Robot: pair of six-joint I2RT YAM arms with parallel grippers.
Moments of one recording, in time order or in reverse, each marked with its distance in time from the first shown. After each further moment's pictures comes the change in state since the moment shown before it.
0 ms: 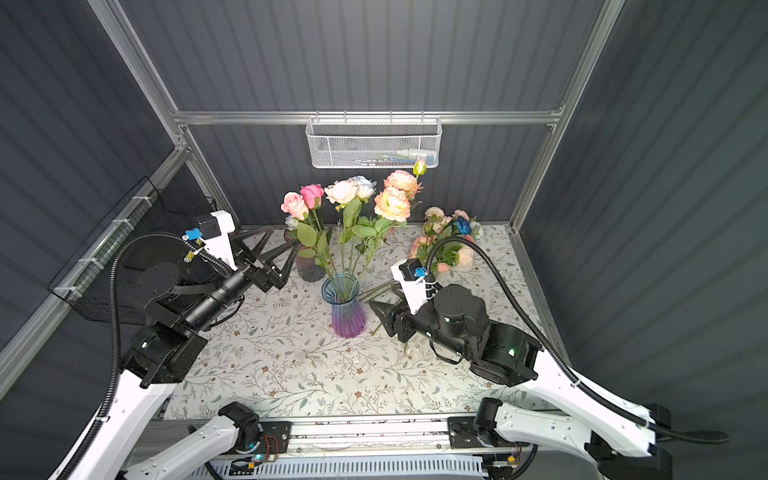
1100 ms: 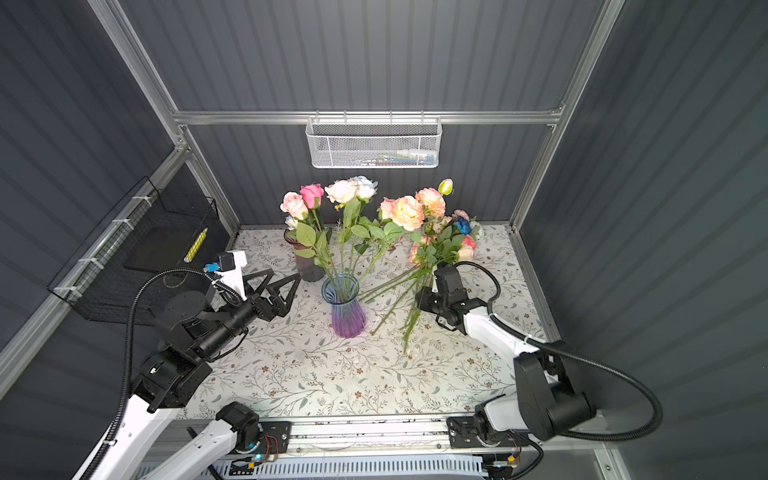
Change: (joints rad) left arm 0.000 -0.175 -0.248 -0.169 -0.120 -0.102; right arm -0.706 0.542 -0.337 0.348 -0.319 0.325
